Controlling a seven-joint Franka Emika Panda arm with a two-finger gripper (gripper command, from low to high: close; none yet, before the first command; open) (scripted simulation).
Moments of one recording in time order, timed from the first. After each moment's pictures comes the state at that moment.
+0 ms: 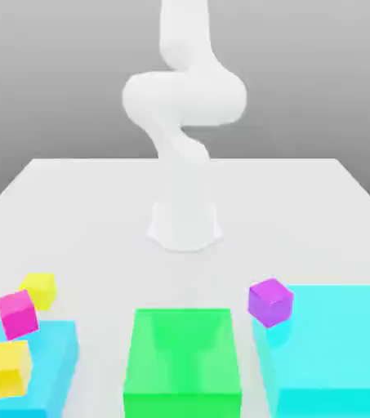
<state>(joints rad) -0.02 -0.72 -0.06 -2.35 0.05 2.35 0.83</state>
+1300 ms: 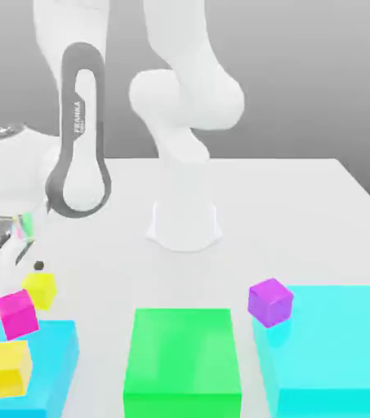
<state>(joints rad) -0.60 0.27 -0.18 -2.76 0.35 3.03 1.30</state>
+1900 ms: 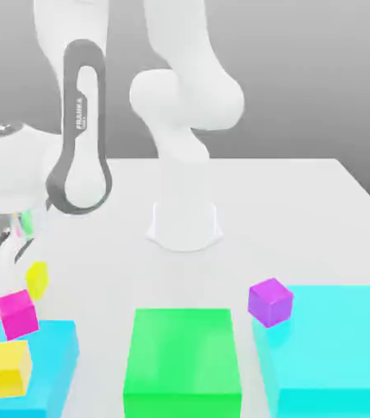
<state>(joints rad) -0.51 0.15 -0.31 -2.78 0.17 2.94 1.43</state>
